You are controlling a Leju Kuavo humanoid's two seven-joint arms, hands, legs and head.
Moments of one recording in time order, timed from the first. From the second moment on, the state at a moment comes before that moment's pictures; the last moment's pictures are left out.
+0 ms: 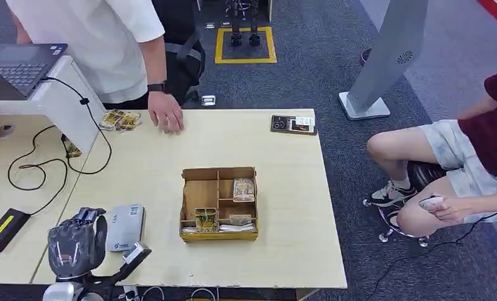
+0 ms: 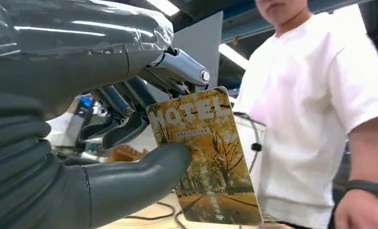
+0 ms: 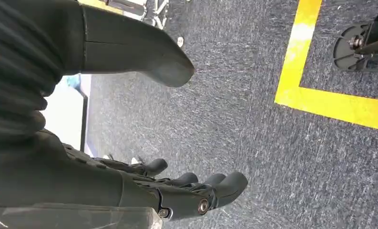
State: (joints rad) left arm 0.01 -0.29 0.44 -1.46 -1.41 0.70 -0.43; right arm -0.06 0.01 1.53 -0.07 -1.20 -0.48 0.02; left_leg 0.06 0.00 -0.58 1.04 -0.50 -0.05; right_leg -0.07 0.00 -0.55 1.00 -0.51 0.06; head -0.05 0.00
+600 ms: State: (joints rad) left arm 0.00 -0.24 0.34 -1.40 -1.48 0.70 -0.15; right arm -0.06 0.01 1.54 -0.07 -1.21 -0.48 0.02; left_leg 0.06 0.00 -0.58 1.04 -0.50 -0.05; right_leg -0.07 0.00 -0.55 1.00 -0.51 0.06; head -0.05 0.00
